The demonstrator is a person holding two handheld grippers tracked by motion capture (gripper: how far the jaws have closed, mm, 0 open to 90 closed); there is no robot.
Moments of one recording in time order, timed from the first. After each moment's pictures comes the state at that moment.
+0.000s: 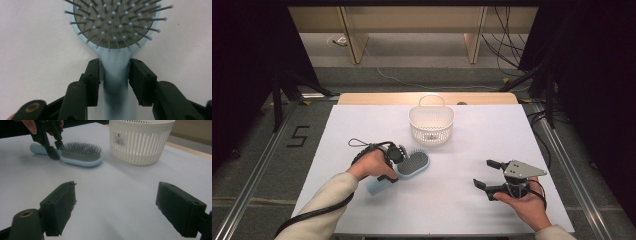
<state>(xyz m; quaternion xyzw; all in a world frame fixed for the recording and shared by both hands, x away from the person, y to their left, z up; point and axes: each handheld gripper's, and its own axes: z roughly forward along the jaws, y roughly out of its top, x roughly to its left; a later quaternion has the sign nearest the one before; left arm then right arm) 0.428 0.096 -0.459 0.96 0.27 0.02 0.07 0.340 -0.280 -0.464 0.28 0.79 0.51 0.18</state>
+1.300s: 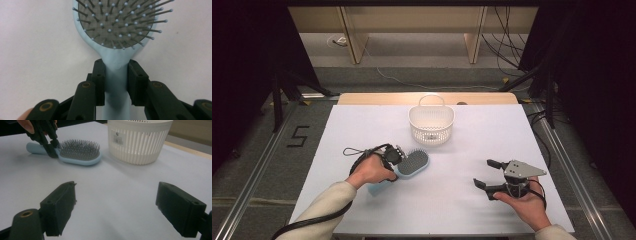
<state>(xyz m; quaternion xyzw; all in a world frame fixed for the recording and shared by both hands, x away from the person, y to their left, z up) 0.416 0.102 -0.460 0.94 0.30 0.05 0.11 0.341 -0.280 -0.465 0.28 0.79 0.51 0.19</state>
